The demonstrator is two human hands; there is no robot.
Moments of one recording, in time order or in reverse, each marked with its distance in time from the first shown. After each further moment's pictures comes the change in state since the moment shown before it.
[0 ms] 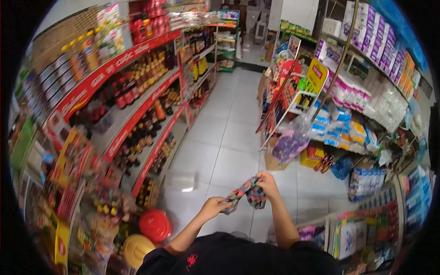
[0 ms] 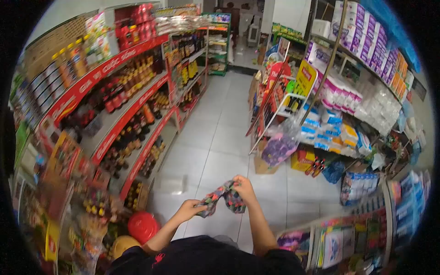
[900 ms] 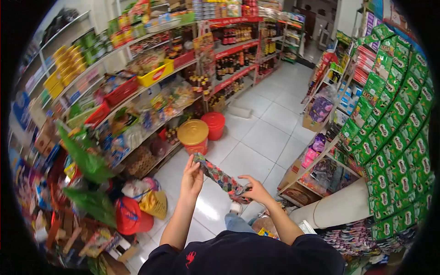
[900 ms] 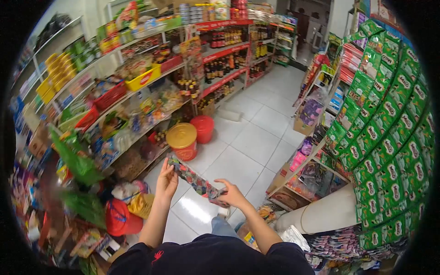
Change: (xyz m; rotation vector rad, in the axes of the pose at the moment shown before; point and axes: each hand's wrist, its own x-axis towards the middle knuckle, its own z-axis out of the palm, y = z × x) left_hand -0.810 -0.093 0.426 -1.314 0.937 0.610; right_hand -0.877 0.044 0.115 -0.220 -0.688 0.012
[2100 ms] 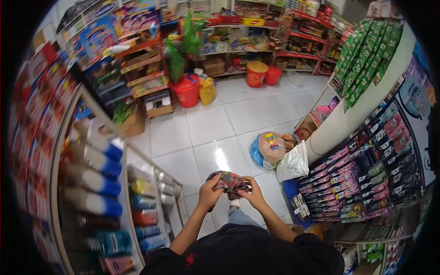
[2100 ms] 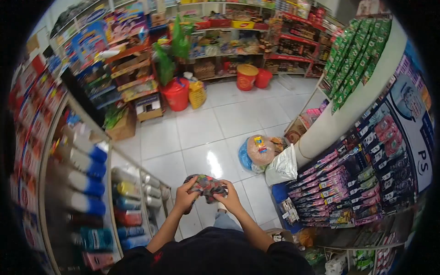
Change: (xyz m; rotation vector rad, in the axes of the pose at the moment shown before) left_hand -1.016 -0.270 -0.078 1.235 0.382 0.406; right_hand -0.898 0.096 0.081 -0.127 -0.400 -0.218
